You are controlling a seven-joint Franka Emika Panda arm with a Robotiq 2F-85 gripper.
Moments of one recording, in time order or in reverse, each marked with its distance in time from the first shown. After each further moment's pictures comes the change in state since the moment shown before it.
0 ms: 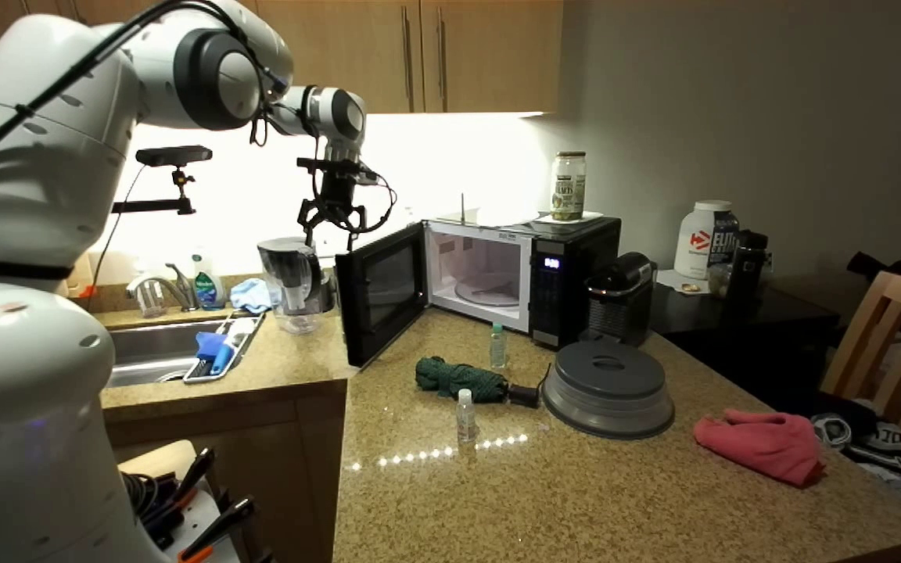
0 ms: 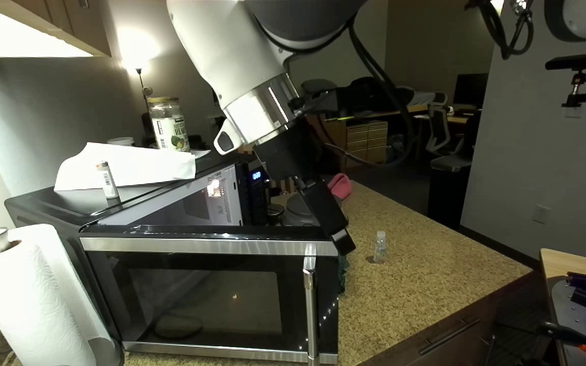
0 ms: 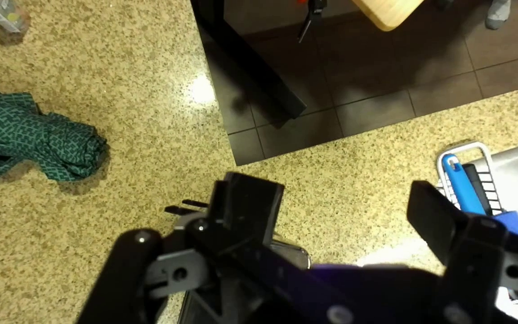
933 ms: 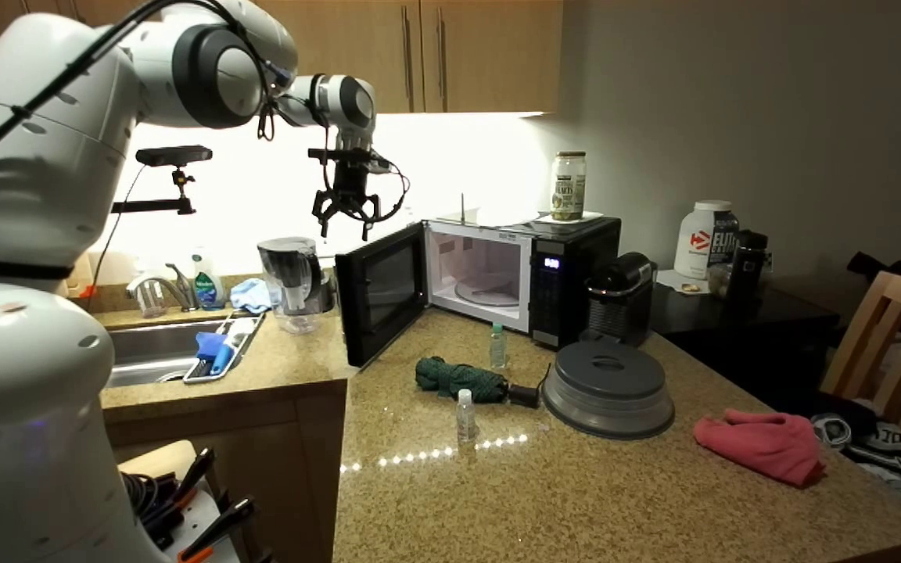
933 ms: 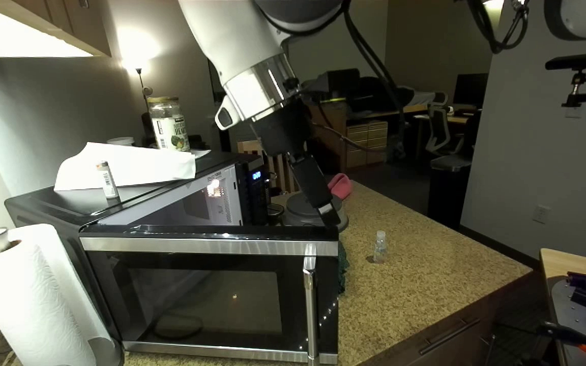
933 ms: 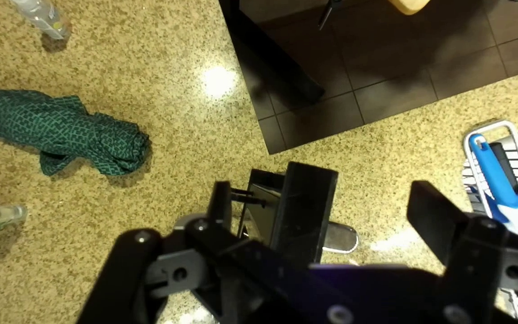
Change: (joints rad) arm -0.005 -0.006 -0.042 0.054 -0.022 -0.014 0.002
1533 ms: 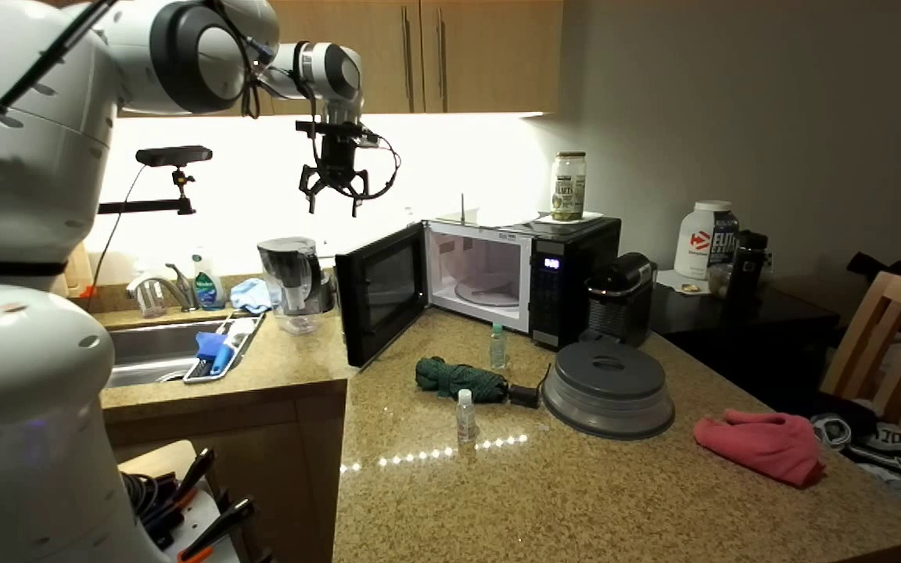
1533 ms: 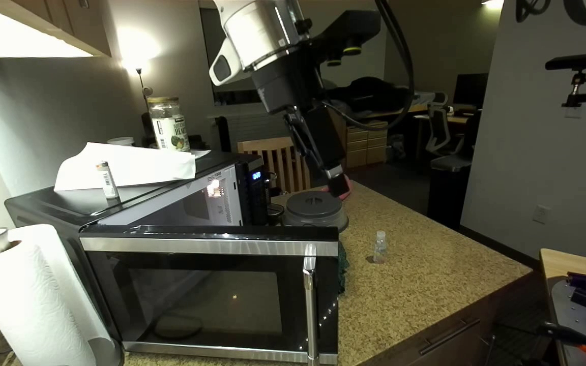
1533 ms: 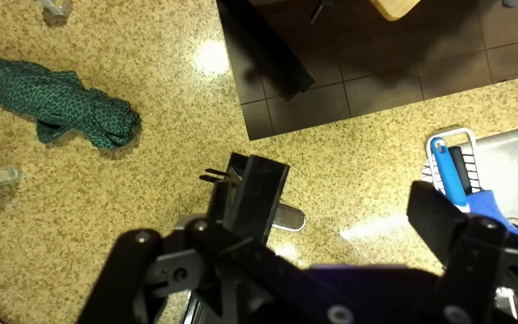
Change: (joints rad) arm 0.001 -0.073 0.023 0.016 0.022 -0.028 -0.062
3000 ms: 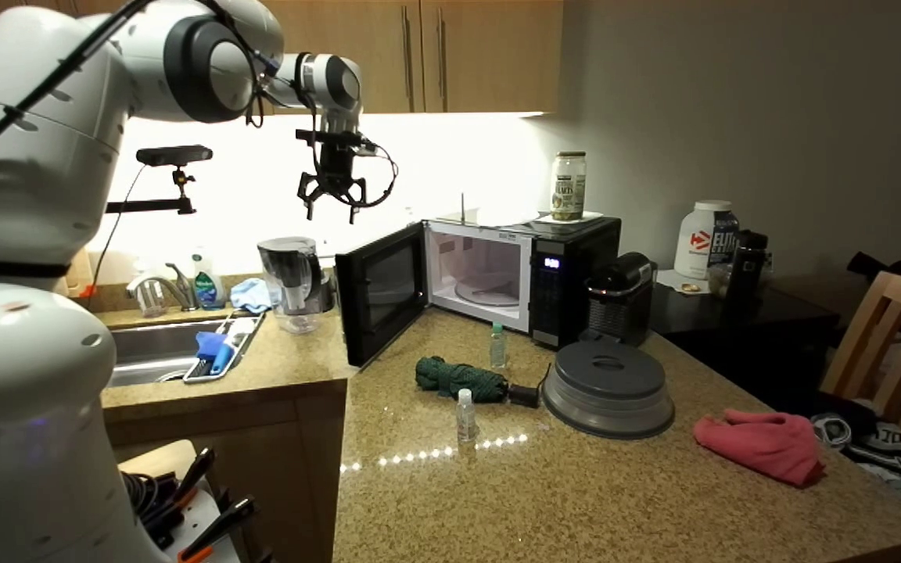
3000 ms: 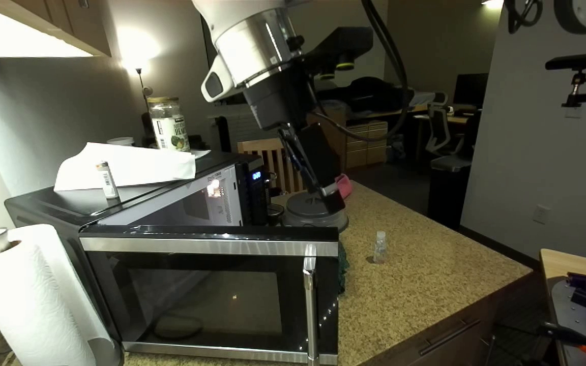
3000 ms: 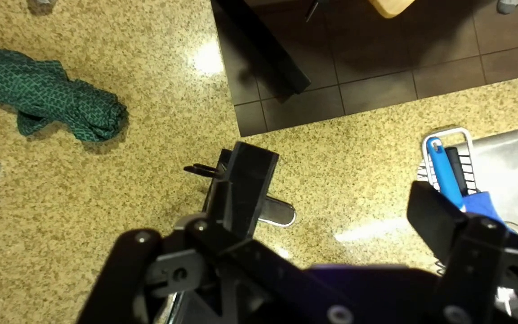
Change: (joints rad) arm 0.015 0.050 0.012 0.028 0.000 0.004 0.005
